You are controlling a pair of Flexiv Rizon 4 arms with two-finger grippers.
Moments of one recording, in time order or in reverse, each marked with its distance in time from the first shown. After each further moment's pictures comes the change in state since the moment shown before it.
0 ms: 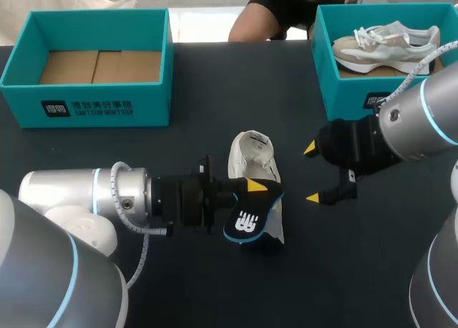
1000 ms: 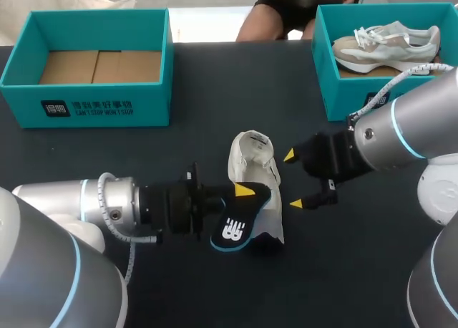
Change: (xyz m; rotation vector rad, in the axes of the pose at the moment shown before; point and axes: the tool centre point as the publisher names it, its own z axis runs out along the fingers) left arm 0.008 0.008 -0.020 -0.010 -0.039 0.015; right arm -0.014 -0.009 0.070 -0.059 -0.002 -0.142
